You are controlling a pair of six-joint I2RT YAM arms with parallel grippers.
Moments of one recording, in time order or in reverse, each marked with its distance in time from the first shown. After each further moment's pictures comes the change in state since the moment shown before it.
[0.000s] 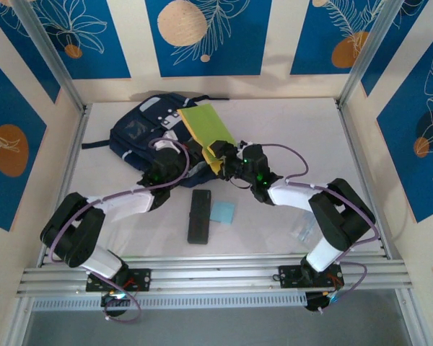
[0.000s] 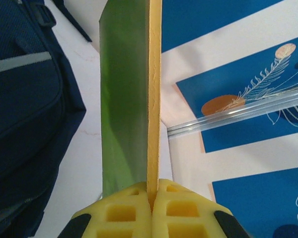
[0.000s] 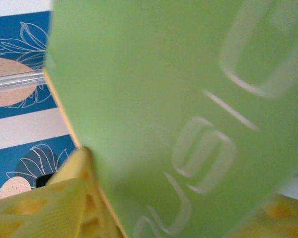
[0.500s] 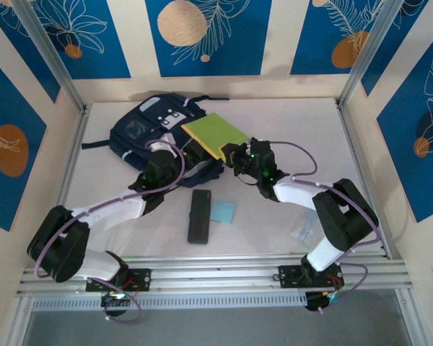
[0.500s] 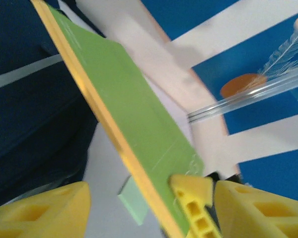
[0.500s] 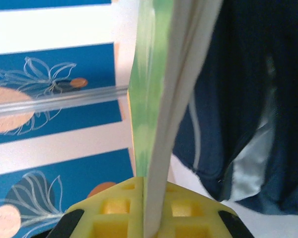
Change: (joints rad) left arm 0.002 -0.138 -0.007 -0.235 0.019 0.183; right arm -0.092 -0.024 -0.004 -0.081 0.016 -0.073
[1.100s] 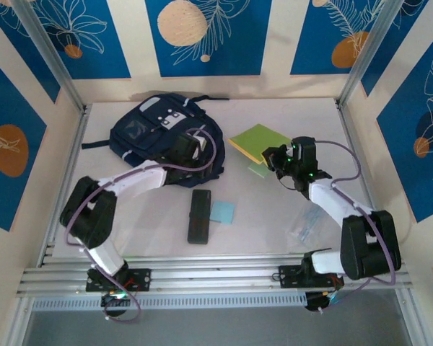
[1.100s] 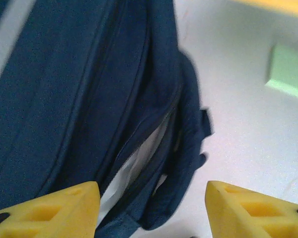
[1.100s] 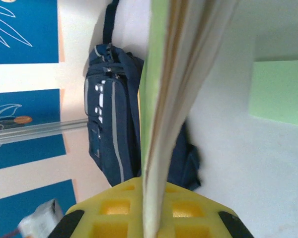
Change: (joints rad) left arm 0.023 0.344 0.399 -0.678 0.059 0.716; right arm -0.356 -0.285 -0.062 -0.505 -0.188 -0.334
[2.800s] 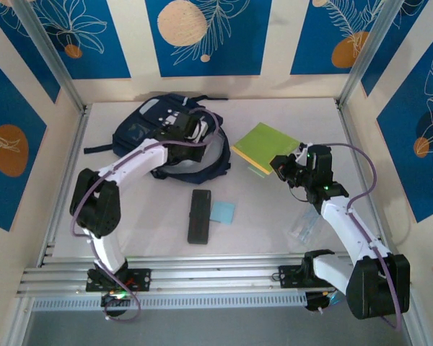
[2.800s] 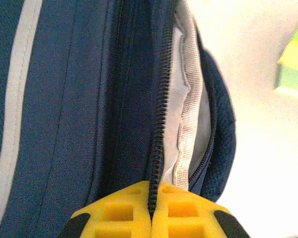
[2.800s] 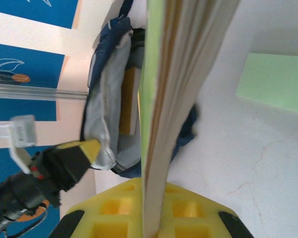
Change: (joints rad) left arm 0.056 0.081 0.348 -0.302 0.045 0.109; right arm -0.054 -0.259 -0.052 -0.192 -0.091 -0.222
